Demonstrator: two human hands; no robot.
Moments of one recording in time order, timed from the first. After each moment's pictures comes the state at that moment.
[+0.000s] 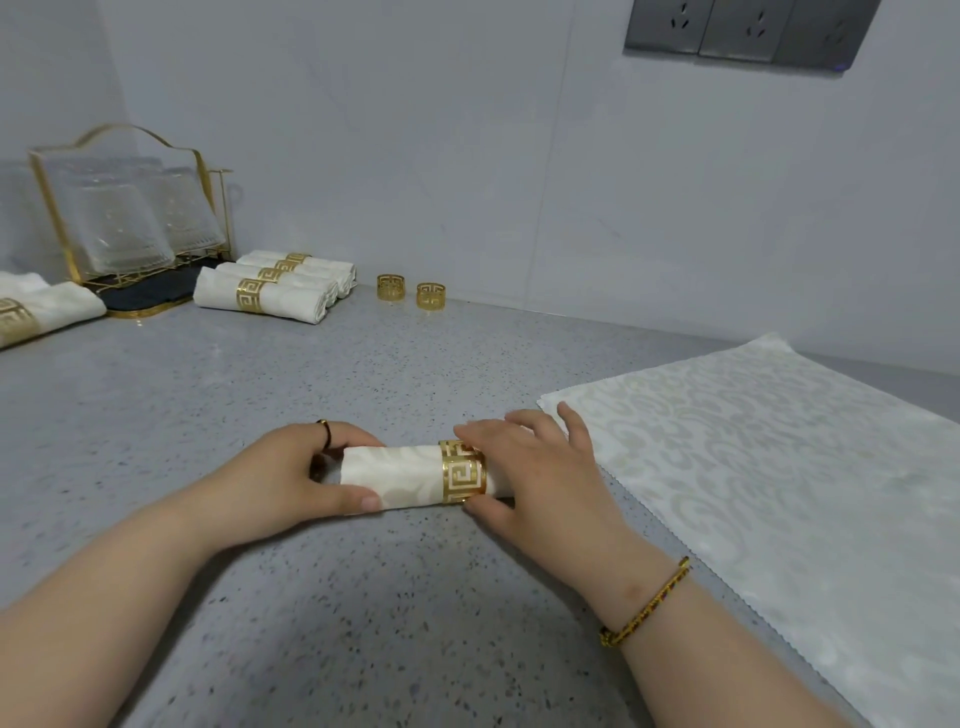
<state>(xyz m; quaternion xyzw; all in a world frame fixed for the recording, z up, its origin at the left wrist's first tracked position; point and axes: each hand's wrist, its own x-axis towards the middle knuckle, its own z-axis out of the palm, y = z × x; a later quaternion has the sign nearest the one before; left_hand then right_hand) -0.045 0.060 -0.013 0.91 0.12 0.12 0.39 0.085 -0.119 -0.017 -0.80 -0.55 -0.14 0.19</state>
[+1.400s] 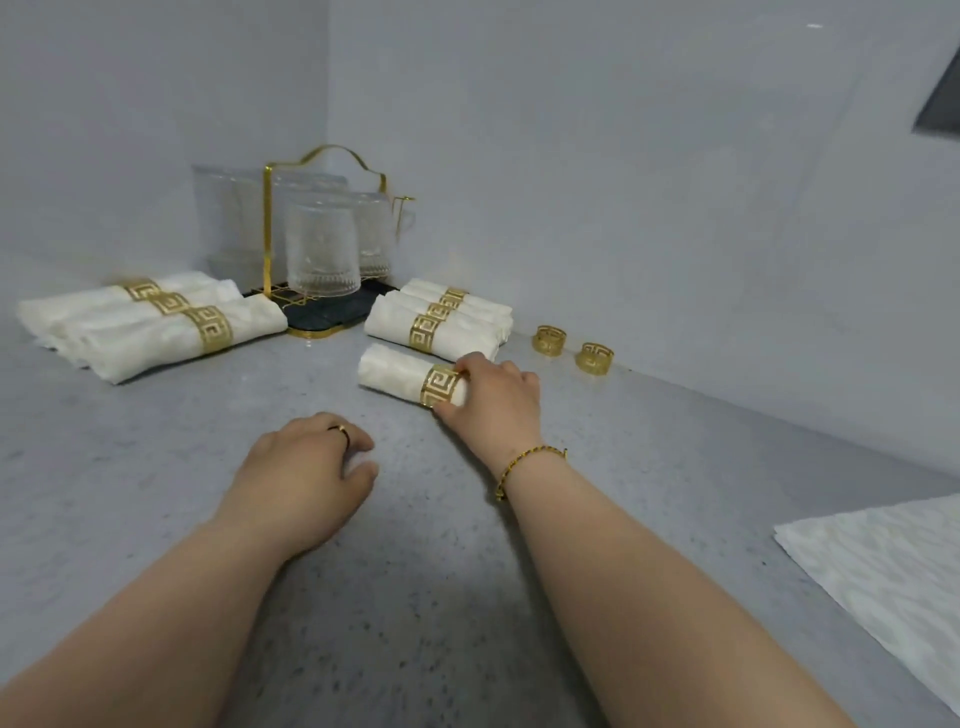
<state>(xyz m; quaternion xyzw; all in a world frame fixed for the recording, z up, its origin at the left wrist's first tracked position) -0.090 0.214 -0.034 0.90 0.37 0.21 0.10 0.074 0.164 -0.007 -0.82 -0.52 -0.11 0.21</state>
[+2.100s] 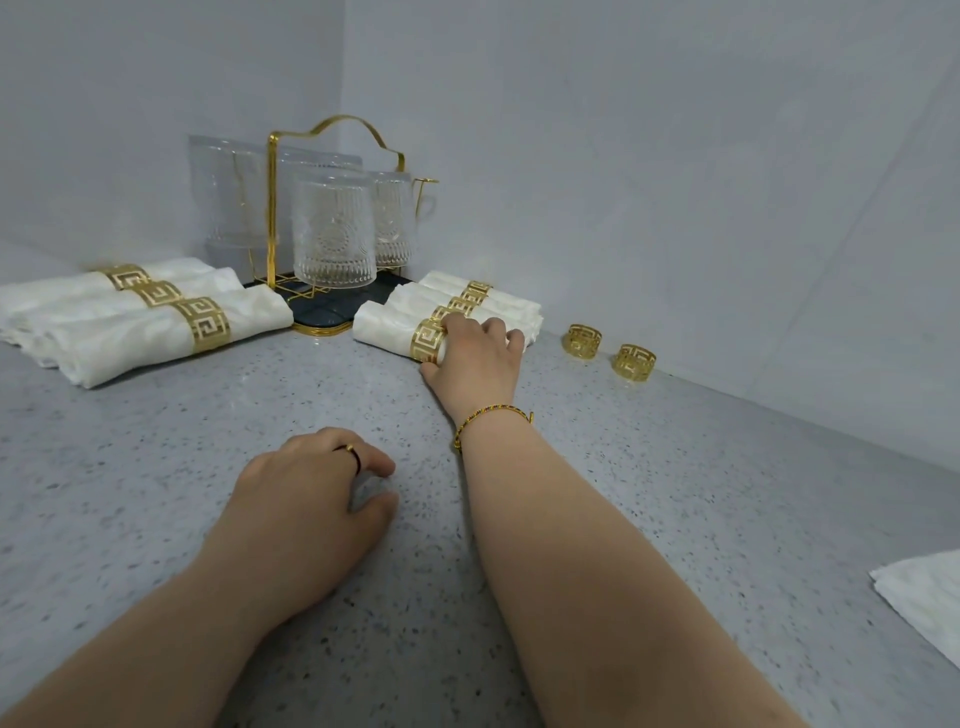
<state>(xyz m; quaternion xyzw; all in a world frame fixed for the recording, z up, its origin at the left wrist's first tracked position) -0.093 0.225 -0.040 0.89 0.34 0.25 0.14 0.092 0.259 -0.024 -0.83 -0.51 -0.17 0.18</state>
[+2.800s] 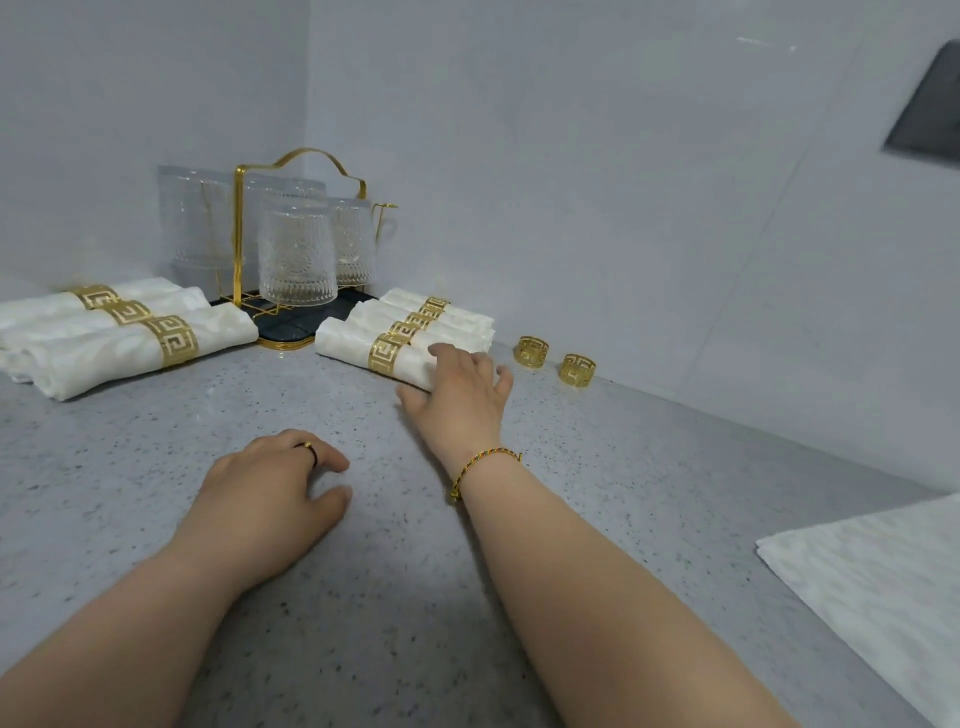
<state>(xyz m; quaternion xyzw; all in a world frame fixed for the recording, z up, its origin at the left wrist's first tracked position) -0.092 0.222 -0.037 0.90 0.35 0.22 0.12 0.074 0.193 -0.012 -0.83 -0.48 -0.10 0.27</state>
